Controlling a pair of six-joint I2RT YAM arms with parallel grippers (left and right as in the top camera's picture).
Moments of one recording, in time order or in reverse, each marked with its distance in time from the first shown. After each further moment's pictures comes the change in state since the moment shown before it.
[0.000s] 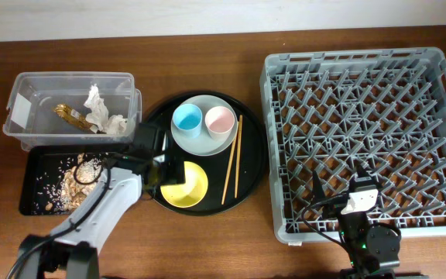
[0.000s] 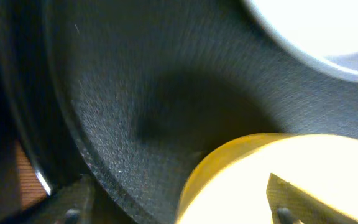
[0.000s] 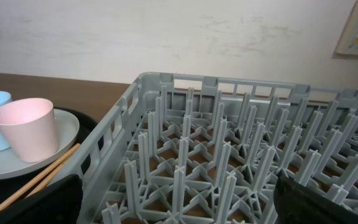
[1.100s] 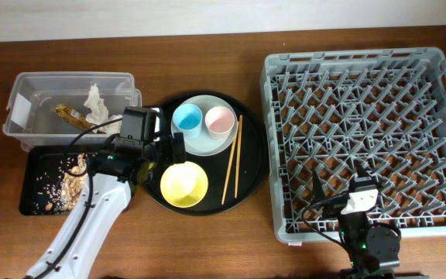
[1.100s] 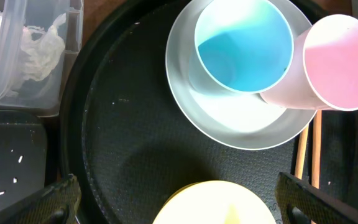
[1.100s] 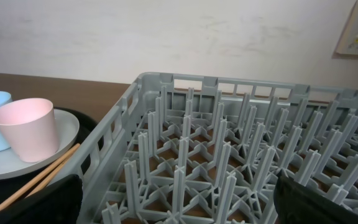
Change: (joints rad) left arm 0.000 -0.145 0.119 -0.005 0.000 -0.003; right arm 0.000 0.000 0.000 0.000 0.000 0.000
